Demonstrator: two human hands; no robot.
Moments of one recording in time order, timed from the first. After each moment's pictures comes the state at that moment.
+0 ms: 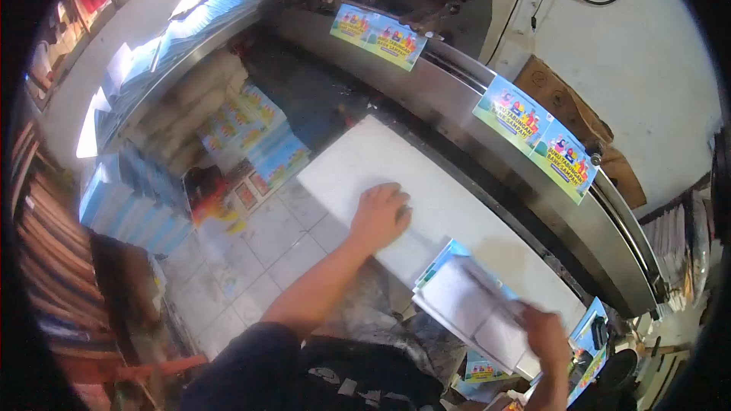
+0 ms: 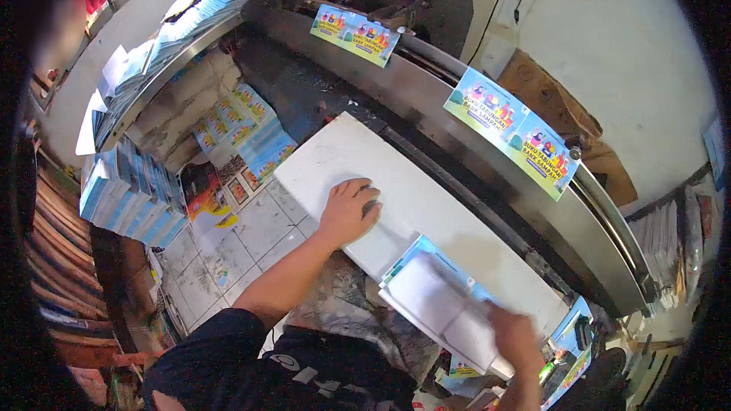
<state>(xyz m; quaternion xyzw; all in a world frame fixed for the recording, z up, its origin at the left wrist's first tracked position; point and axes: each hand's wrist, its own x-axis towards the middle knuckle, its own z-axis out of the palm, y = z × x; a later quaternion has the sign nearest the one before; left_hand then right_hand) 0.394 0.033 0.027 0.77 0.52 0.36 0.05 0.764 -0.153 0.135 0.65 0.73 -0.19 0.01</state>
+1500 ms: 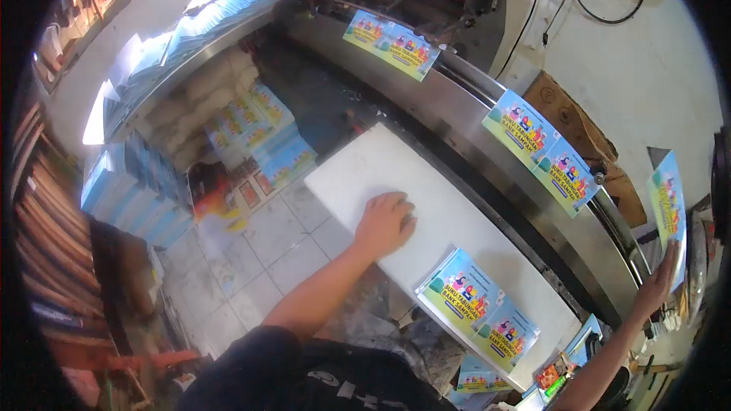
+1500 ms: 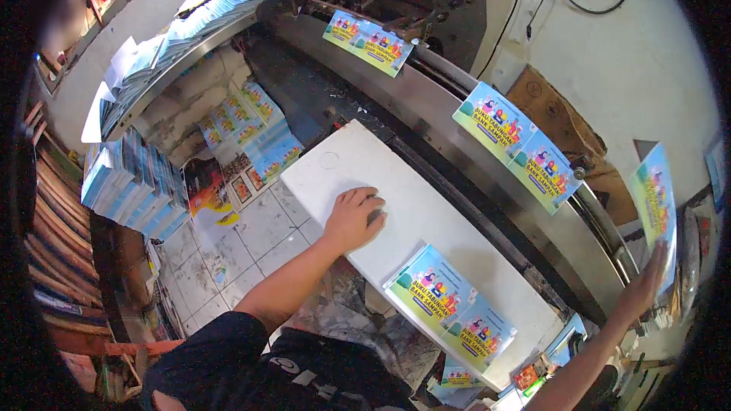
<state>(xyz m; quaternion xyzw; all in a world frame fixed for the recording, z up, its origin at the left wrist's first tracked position) 0.388 0.024 0.027 0.77 0.54 0.35 0.05 0.953 -0.085 0.225 0.66 0.59 0.39 -0.25</state>
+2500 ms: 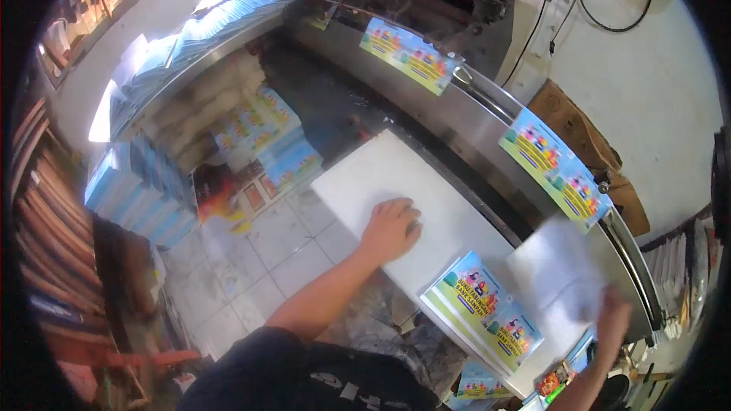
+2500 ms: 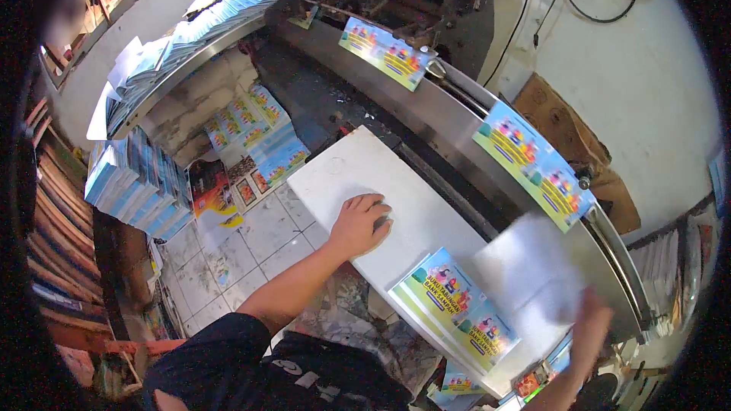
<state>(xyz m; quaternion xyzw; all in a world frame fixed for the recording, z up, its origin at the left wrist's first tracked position) 0.379 0.022 0.028 0.76 0.54 0.35 0.06 0.857 -0.121 0.188 0.79 0.59 0.03 -0.18</state>
